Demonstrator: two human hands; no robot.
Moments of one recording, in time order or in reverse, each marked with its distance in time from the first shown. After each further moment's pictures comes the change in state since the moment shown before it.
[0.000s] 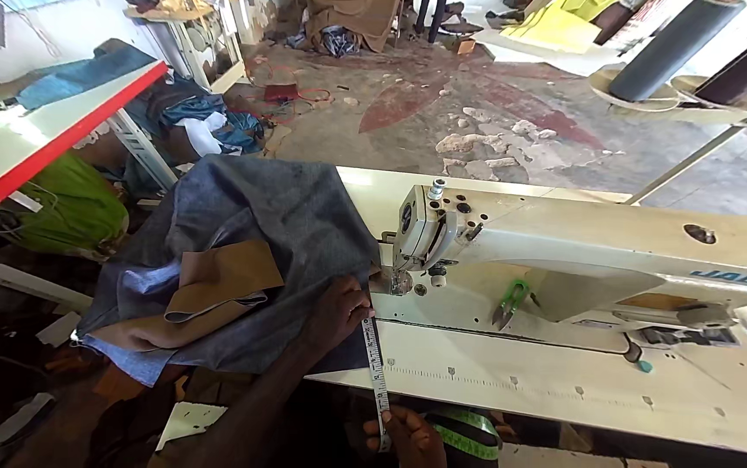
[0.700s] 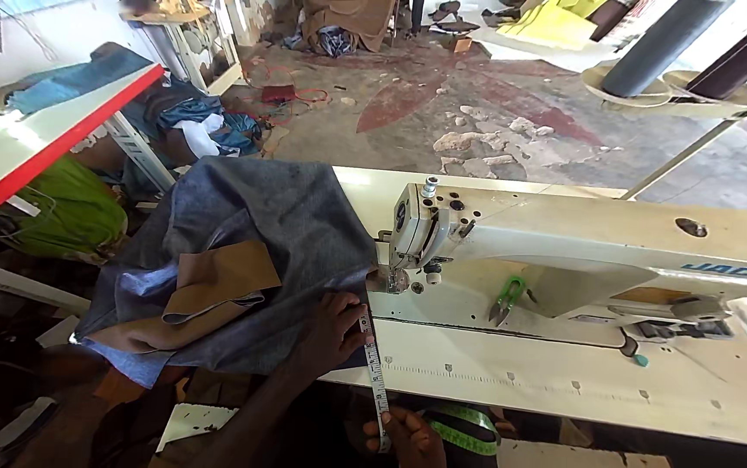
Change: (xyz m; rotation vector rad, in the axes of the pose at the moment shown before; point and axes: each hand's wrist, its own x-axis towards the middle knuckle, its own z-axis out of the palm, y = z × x) left_hand -0.033 0.013 -0.001 0.098 -0.075 -0.048; right_hand -0.003 0.002 -0.003 0.004 0.001 0.004
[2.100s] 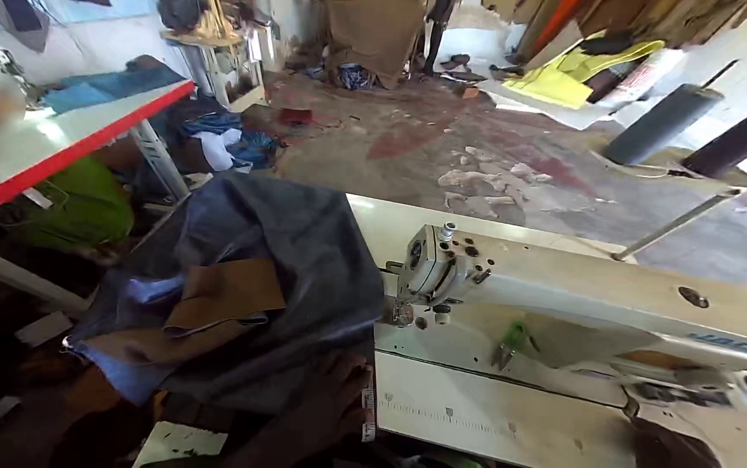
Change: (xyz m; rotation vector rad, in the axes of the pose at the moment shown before) left_hand -0.040 0.038 -0.019 0.083 -0.211 0.025; right_hand 0.089 -0.135 -0.303 -1.236 0.677 -0.535
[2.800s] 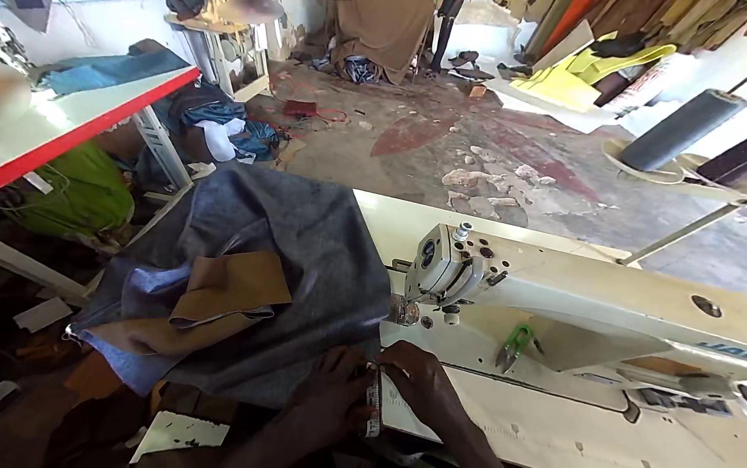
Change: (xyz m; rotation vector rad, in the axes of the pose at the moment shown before) left_hand 0.001 -0.001 -0.001 -0.023 -0.016 -0.020; right_hand -0.047 -0.288 0.117 0.524 -0.575 -0.757
